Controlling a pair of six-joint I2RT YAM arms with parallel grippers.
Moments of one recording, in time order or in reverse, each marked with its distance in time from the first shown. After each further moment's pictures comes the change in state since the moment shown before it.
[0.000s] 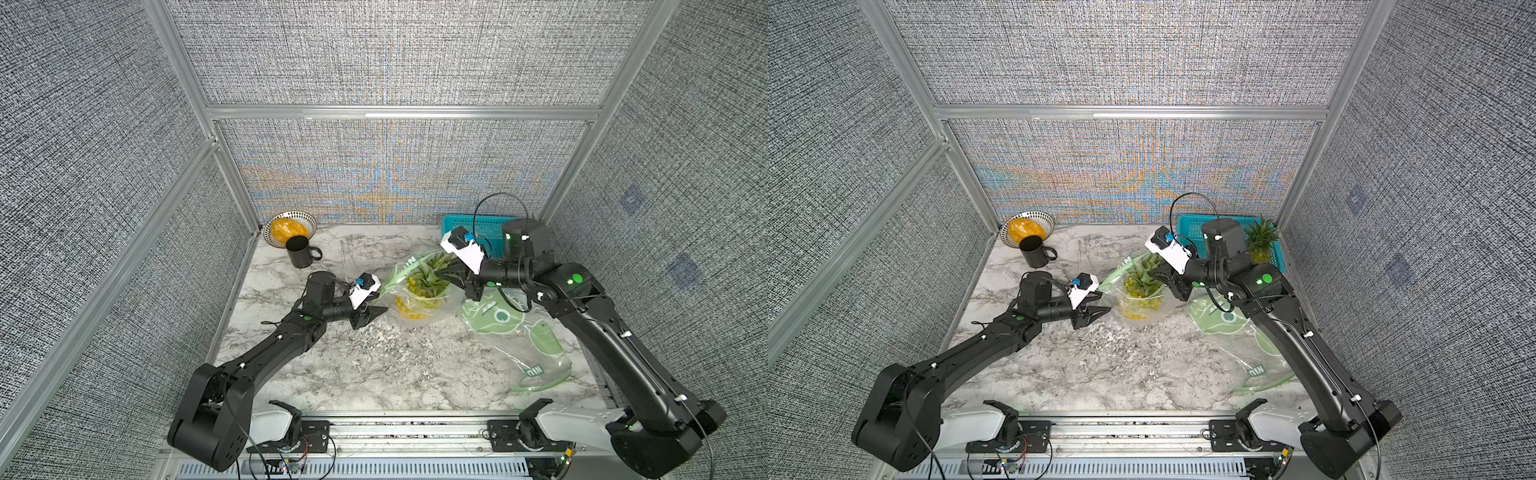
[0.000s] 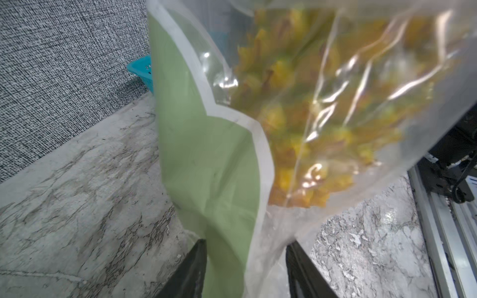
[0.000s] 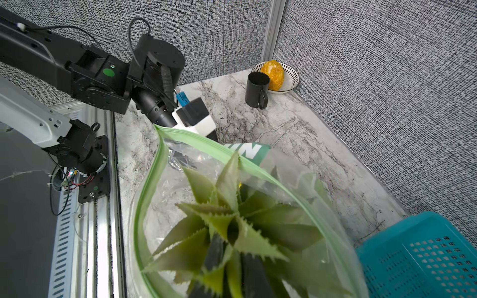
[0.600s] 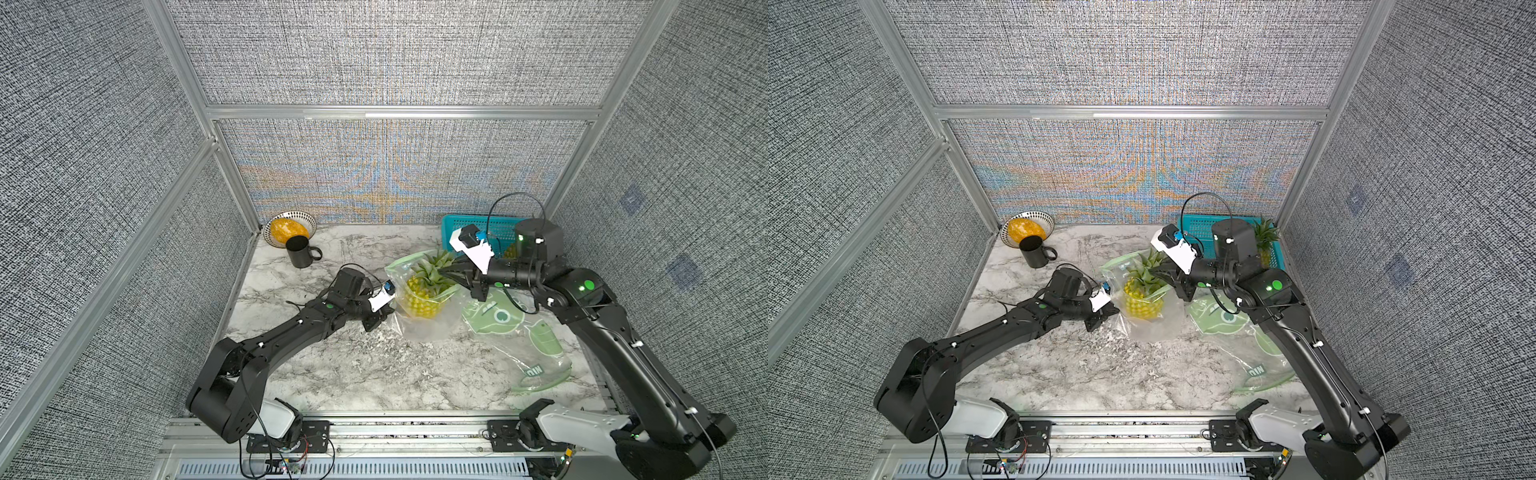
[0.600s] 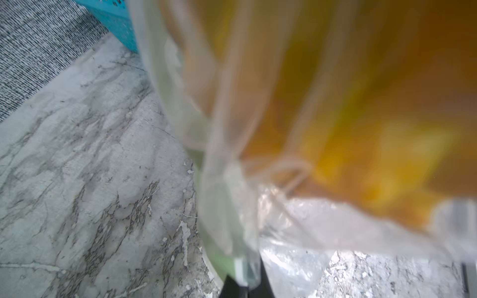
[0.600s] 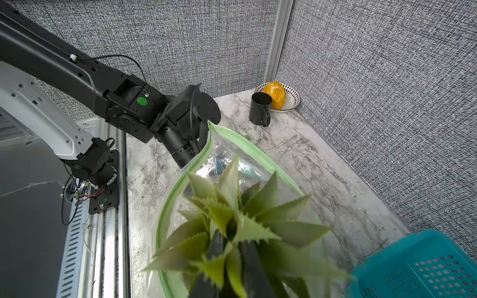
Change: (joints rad) left arm -0.170 0.139 0.183 -0.286 -0.268 0.118; right arm -0.023 -0.061 -0.021 0.063 -0.061 0.042
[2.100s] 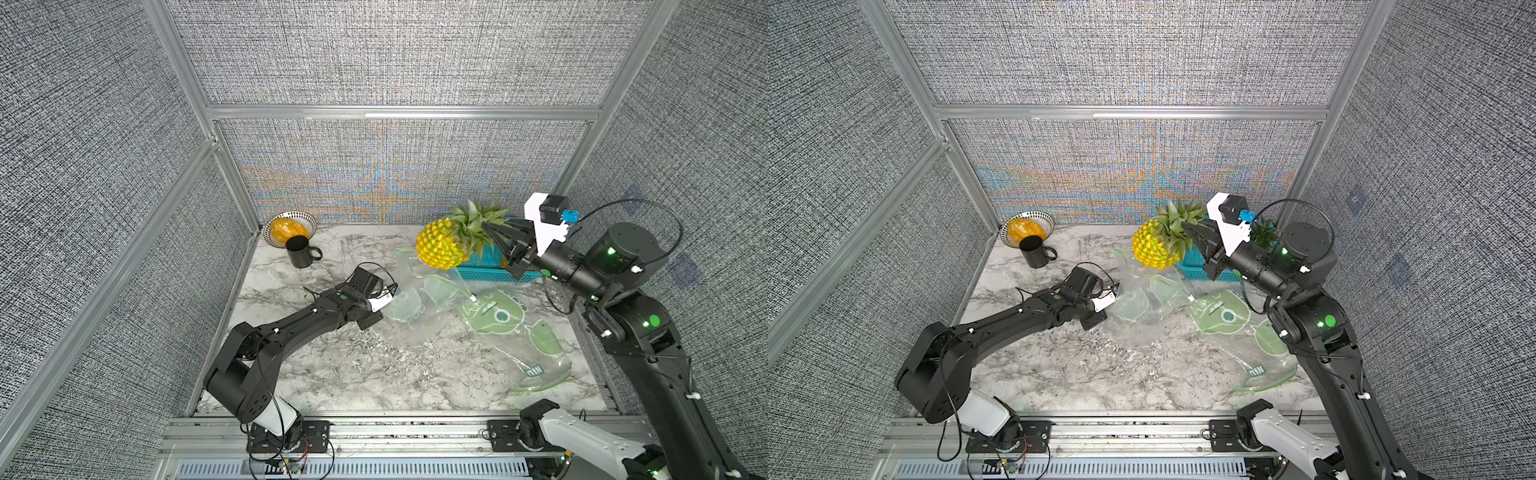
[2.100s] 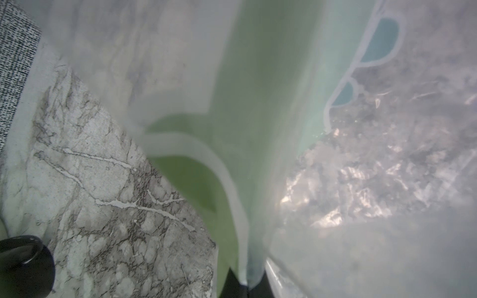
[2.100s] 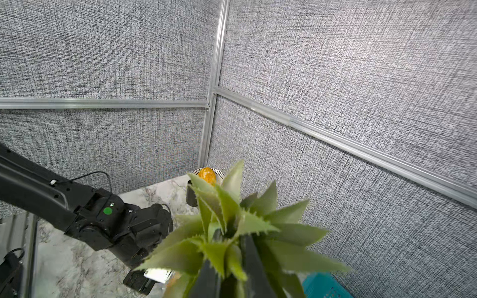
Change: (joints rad) left arm -0.047 0.093 0.112 -0.240 -0.473 0.059; right arm -0.095 -0.176 0.036 0.321 0.190 0.155
